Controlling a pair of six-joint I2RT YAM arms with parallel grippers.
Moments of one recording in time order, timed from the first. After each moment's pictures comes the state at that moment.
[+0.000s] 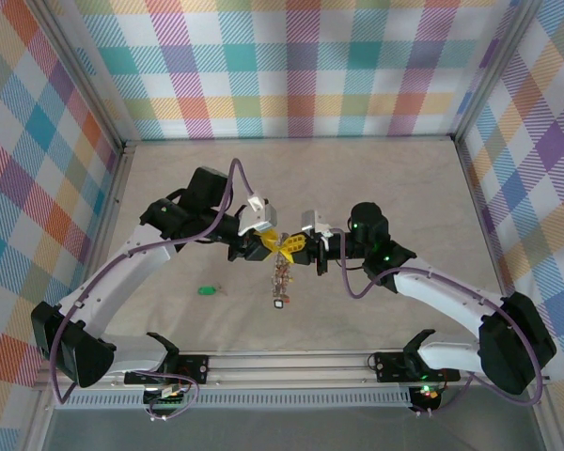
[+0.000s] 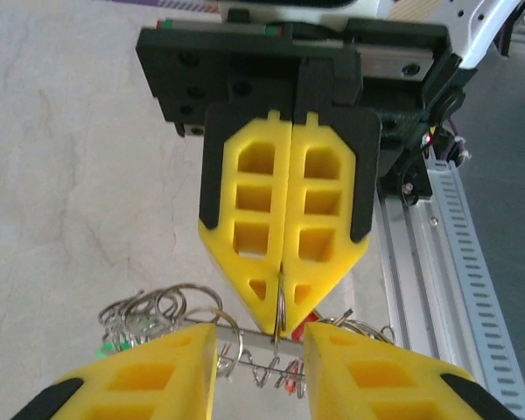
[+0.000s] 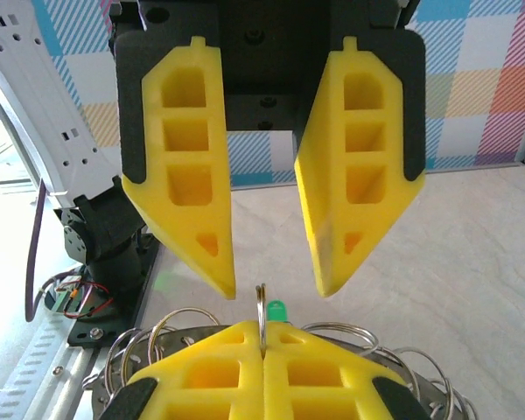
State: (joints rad) left arm -0.55 1.29 1.27 -0.84 0.80 0.61; right arm 0.68 1.21 0.70 0.33 -0.87 -0.10
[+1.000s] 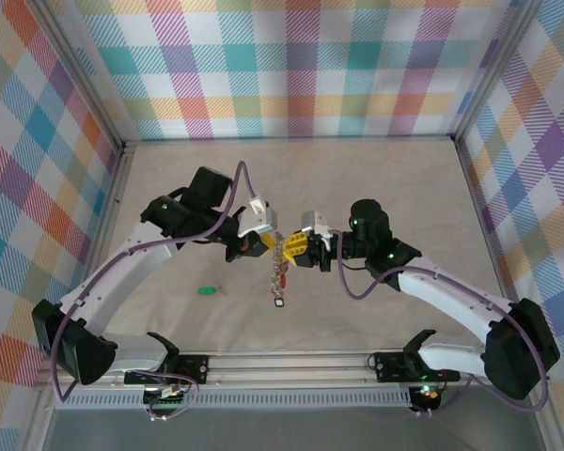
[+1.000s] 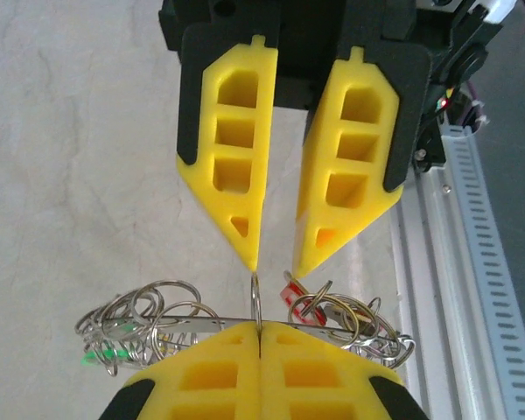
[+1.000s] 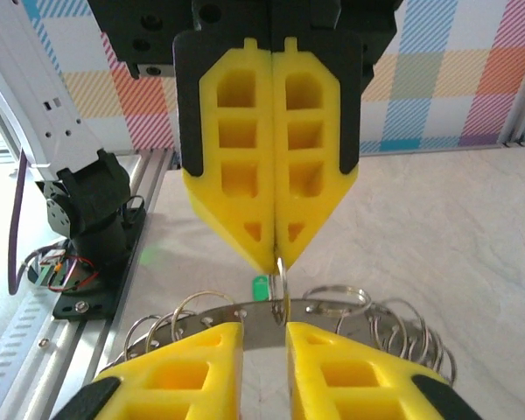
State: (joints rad) left arm -0.55 1.31 1.31 -0.95 0.71 0.68; right arm 0.67 1.18 0.75 0.13 -0.84 -0.23
